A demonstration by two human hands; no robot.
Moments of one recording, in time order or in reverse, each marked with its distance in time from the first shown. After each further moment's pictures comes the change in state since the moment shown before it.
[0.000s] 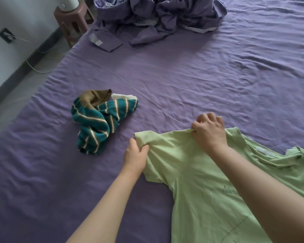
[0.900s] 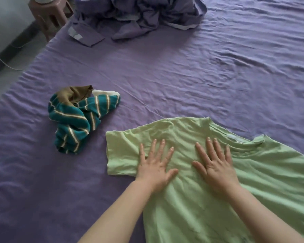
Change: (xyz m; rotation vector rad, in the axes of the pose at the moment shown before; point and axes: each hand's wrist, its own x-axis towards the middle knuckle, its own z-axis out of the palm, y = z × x) left_hand -0.039 -0.016 0.090 1.062 -0.380 0.675; right_hand -0.126 0.059 0.056 0.007 -0.247 0.103
